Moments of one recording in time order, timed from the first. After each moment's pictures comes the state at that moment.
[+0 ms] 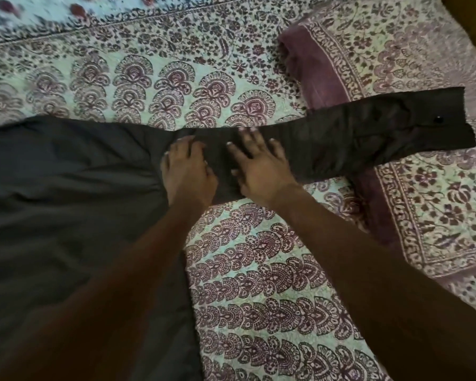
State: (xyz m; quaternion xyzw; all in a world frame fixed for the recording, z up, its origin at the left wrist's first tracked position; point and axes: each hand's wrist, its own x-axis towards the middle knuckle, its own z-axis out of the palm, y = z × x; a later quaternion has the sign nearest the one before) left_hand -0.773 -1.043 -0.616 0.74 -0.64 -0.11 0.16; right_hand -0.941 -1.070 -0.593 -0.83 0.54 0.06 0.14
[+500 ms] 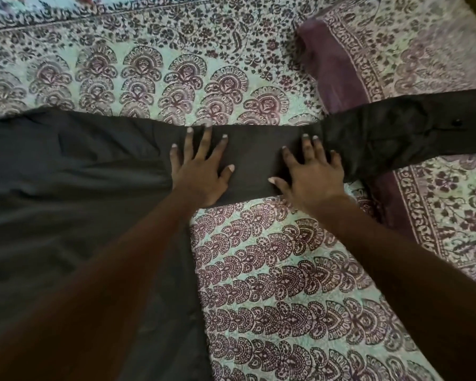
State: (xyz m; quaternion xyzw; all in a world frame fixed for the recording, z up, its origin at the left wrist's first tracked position) left_hand -0.755 -1.066 -0.641 0.67 -0.73 -0.16 0.00; right_hand -0.999 -1.060 -0.607 -0.76 0.64 0.13 0.04
